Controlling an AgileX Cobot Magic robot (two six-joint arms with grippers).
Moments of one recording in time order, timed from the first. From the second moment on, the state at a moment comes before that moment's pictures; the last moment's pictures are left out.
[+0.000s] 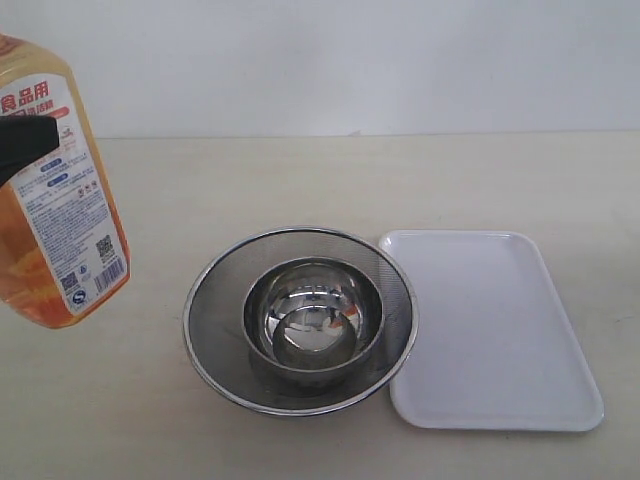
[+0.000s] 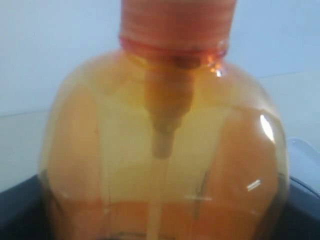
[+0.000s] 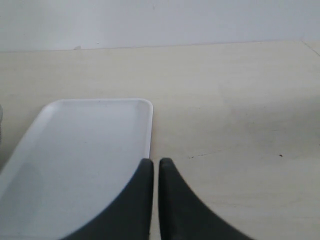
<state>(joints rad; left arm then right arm) 0.04 0.95 -0.52 -1.71 0.45 1.75 0.05 0.00 0.00 0.04 0.35 0.03</state>
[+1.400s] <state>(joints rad) -0.29 0.81 -0.20 -0.09 -0.42 0.00 0.05 0.00 0.00 0.04 0.35 0.03</state>
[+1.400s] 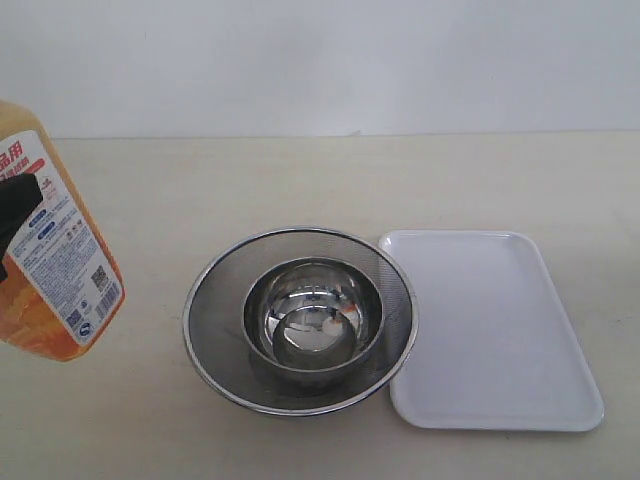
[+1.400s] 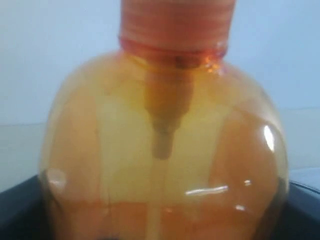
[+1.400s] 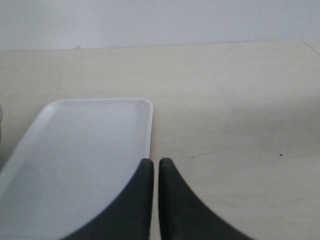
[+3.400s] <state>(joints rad) -0.29 1.53 -0.16 0.09 -1.13 0.13 0.05 0.00 0.00 0.04 0.35 0.03</state>
